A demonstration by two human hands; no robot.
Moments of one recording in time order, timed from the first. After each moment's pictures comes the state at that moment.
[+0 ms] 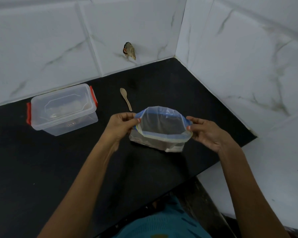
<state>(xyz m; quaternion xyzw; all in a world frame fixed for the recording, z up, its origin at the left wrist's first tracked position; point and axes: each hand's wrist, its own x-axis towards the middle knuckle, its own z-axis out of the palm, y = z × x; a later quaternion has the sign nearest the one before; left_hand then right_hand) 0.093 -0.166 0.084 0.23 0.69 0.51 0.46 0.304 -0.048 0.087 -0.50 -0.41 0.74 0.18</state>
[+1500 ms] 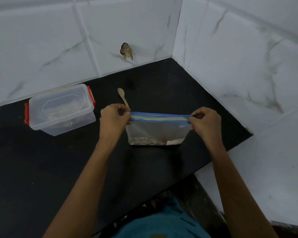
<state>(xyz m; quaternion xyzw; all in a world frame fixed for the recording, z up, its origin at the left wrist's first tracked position) 0.093 -0.161 0.085 0.34 0.80 0.44 0.21 0.294 -0.051 0.080 -0.60 -0.67 0.35 0.27</state>
